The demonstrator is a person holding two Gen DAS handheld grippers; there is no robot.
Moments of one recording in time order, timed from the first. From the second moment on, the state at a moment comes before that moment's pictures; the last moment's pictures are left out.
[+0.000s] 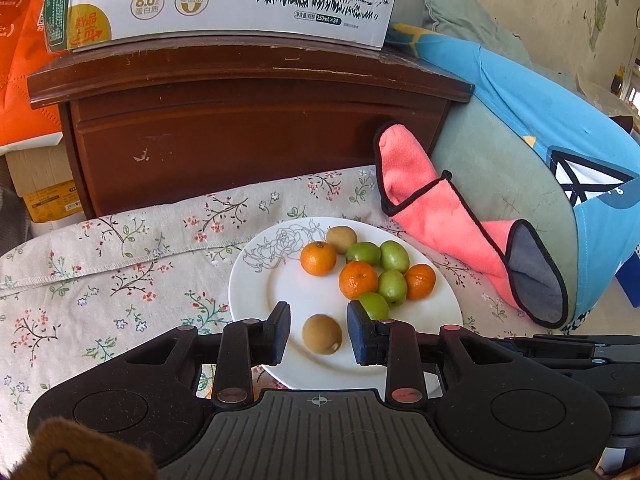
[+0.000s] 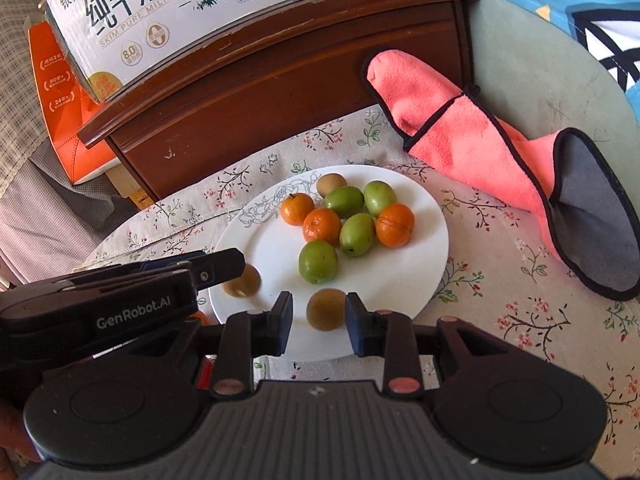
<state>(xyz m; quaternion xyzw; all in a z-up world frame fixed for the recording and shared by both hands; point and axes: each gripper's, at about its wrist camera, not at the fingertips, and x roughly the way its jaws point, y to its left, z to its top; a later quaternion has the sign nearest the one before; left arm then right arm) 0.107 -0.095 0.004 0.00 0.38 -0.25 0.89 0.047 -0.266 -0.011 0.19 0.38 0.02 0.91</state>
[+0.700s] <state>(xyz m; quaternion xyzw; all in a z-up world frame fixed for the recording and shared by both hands) 0.077 -0.044 0.049 0.02 0.34 -0.21 0.92 0.032 -0.249 0.007 0.16 0.36 0.05 0.92</state>
